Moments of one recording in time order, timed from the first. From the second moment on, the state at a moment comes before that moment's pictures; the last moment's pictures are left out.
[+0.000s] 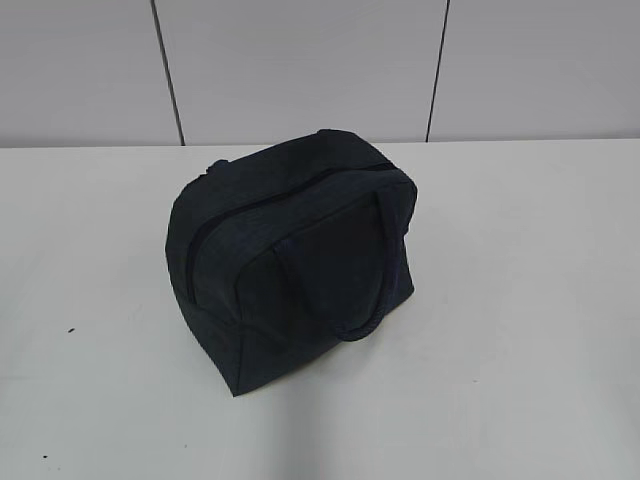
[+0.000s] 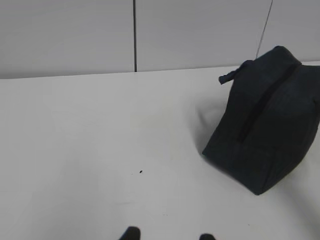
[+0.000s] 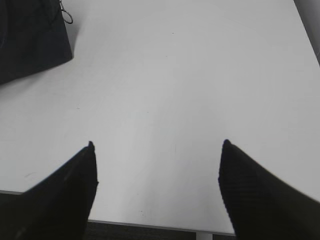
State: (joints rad) left arm -0.33 -0.02 -0.52 0.12 1.11 -0.10; right arm 0.16 -0.02 -0.50 -0.13 1.15 0.06
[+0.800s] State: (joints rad) left arm -0.04 -0.02 -0.52 0.12 1.11 -0.10; right arm 0.15 -0.02 -0.50 -0.13 1.15 0.06
